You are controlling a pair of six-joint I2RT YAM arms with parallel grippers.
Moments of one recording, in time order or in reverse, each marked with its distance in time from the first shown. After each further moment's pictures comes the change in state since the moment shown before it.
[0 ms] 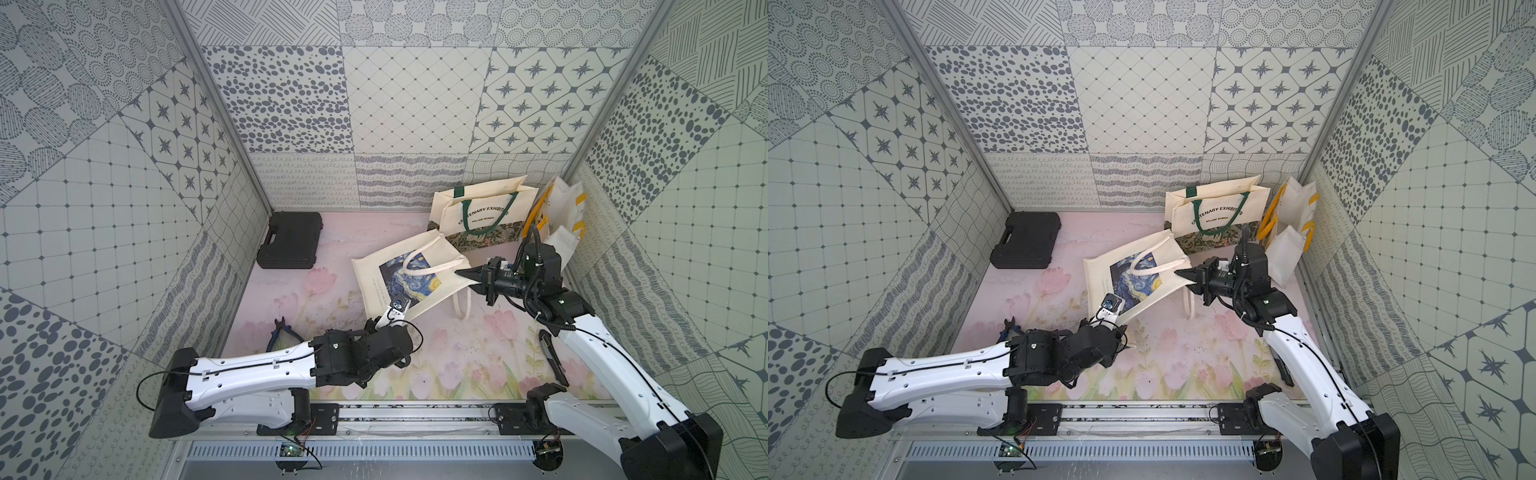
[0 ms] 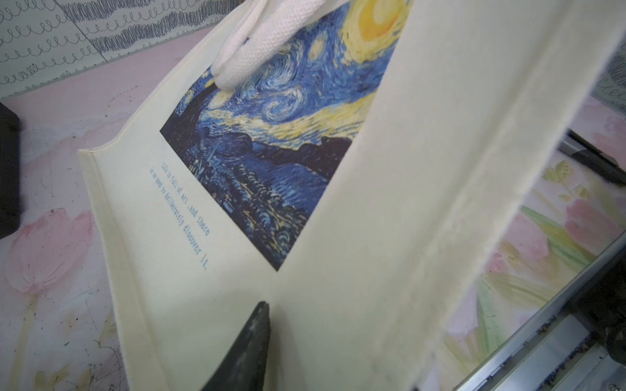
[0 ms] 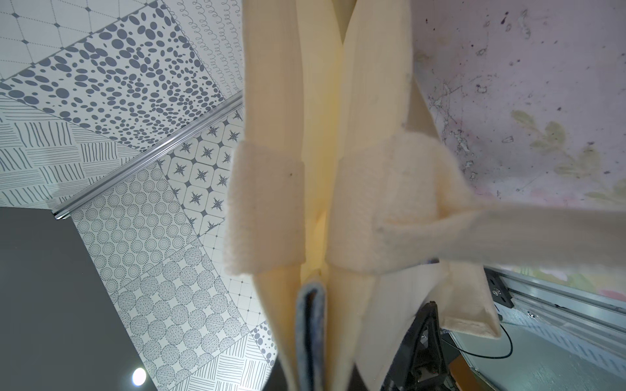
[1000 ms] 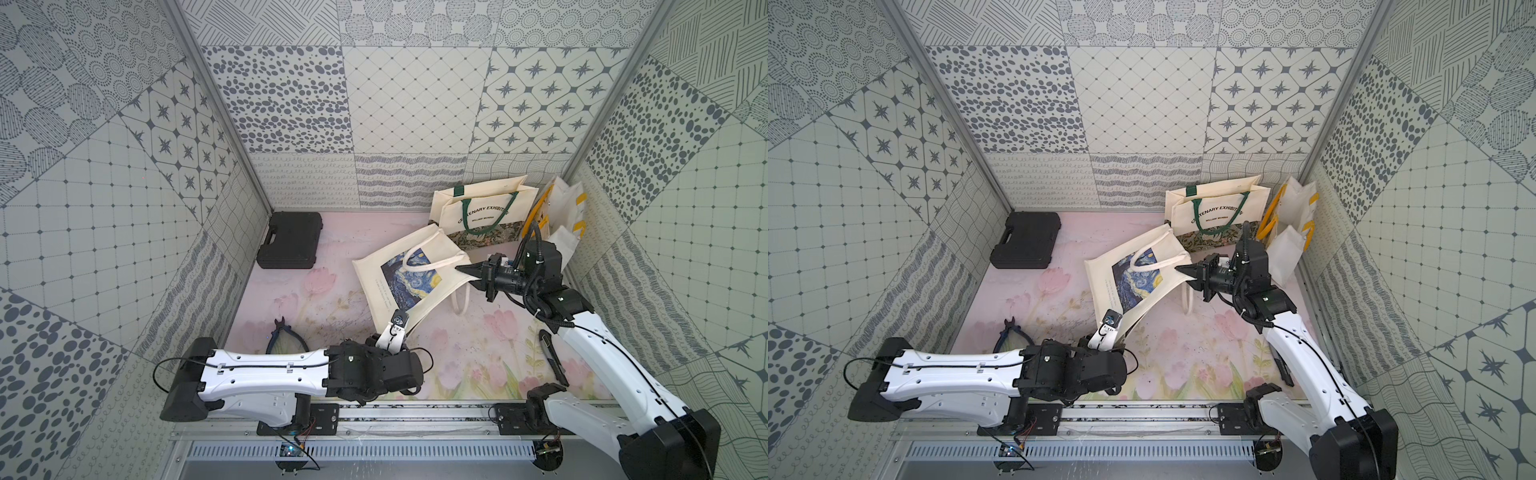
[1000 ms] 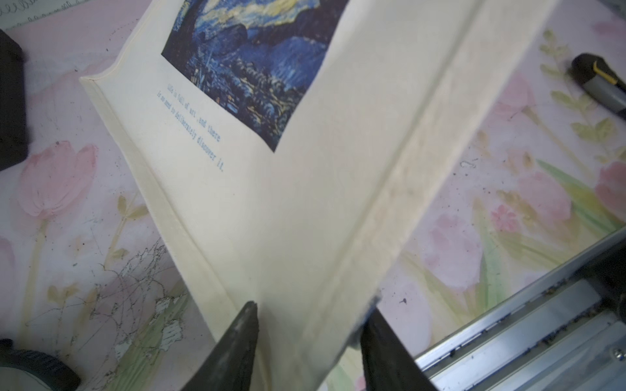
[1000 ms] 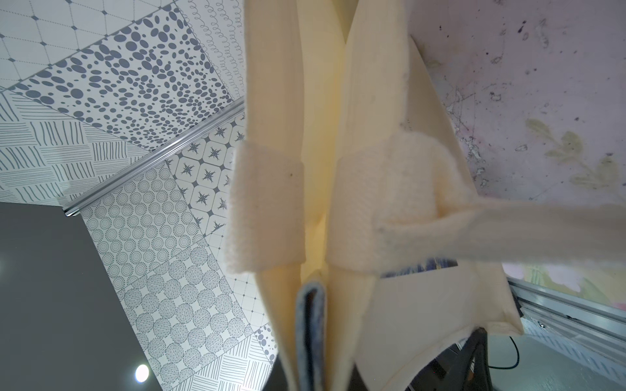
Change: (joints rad) left arm -0.175 0.086 0.055 -0.263 -0.071 -0.304; right arm -0.010 0.017 0.013 0.035 0.004 0.003
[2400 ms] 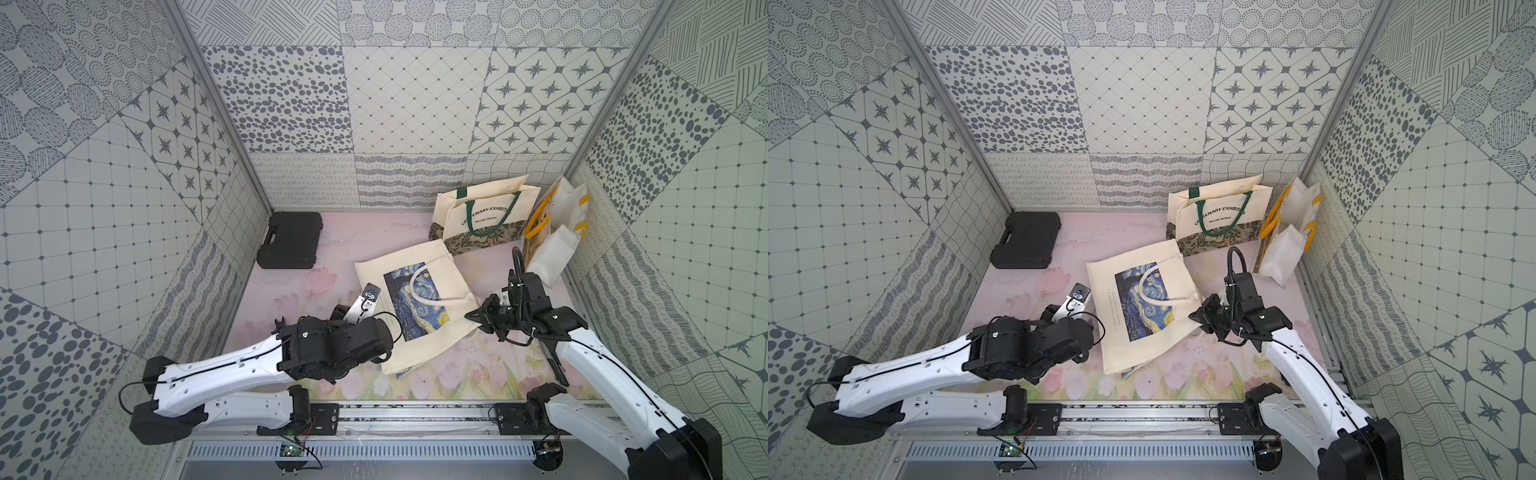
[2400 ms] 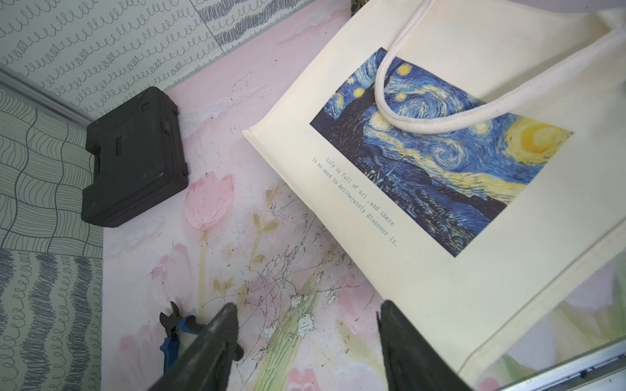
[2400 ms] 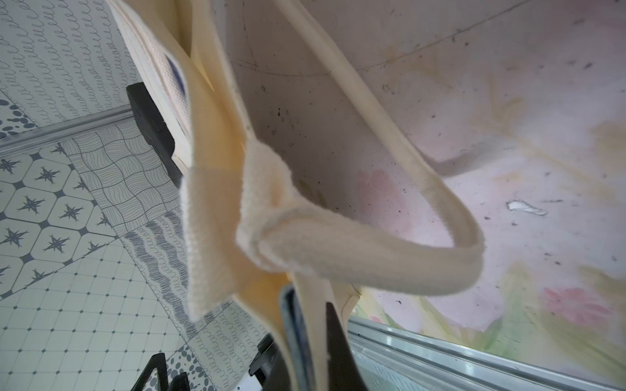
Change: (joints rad) left arm 0.216 -0.136 0.161 -0.235 -0.072 0.290; right arm 0.089 -0.085 -0.189 -0.423 0.274 -0.496
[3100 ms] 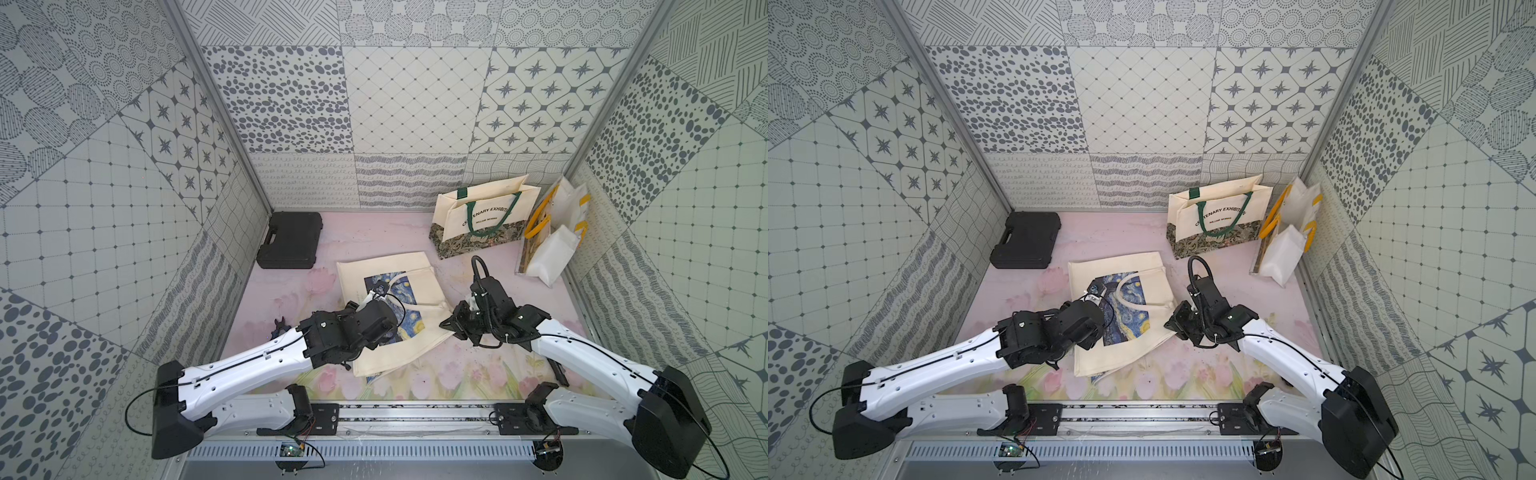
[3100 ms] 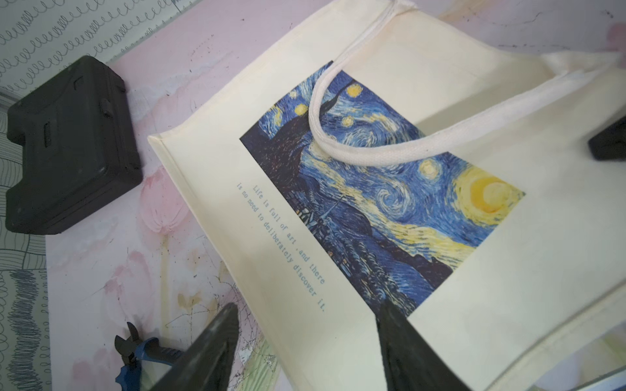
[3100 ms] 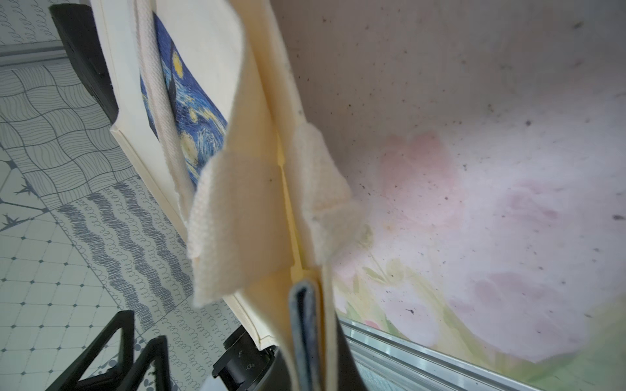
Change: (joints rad) left arm 0.200 0.055 -0.157 0.254 0.203 0.156; right arm 0.251 0.174 -0.028 0.239 0.088 0.141
